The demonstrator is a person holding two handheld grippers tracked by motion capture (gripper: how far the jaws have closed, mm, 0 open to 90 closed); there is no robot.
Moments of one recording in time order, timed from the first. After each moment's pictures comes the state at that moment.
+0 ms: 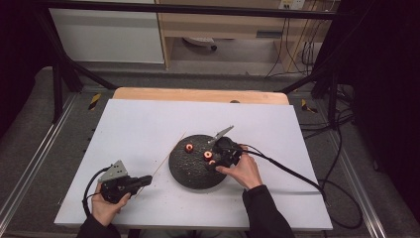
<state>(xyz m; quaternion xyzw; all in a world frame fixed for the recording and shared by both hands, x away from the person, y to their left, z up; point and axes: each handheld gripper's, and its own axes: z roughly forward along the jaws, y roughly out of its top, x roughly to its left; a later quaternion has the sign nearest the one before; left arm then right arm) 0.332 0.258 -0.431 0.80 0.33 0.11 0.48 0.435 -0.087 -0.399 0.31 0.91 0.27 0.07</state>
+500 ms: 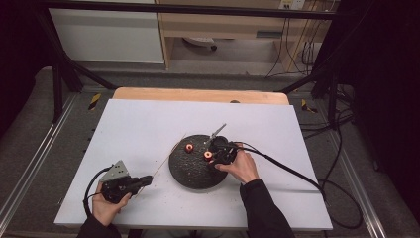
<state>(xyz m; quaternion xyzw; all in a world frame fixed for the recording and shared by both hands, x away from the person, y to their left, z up) 0.332 0.256 -0.431 0.81 0.33 0.11 0.48 0.448 -0.077 -0.406 0.29 0.93 0.22 0.04</state>
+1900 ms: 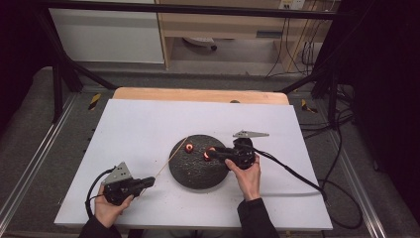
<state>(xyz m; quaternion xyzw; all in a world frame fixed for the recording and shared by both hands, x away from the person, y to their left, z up) 0.329 0.250 -0.433 0.81 0.32 0.11 0.48 0.409 -0.128 -0.393 0.43 0.72 0.54 0.01</state>
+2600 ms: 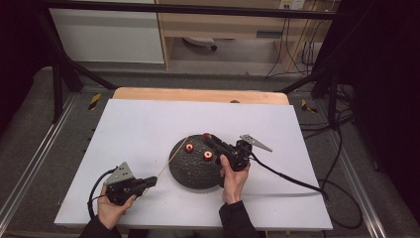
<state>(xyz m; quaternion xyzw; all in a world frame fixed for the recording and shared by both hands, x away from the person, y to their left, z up) 0.327 0.242 -0.433 0.80 0.33 0.11 0.49 0.401 -0.108 -0.405 0.48 0.54 0.69 0.03</state>
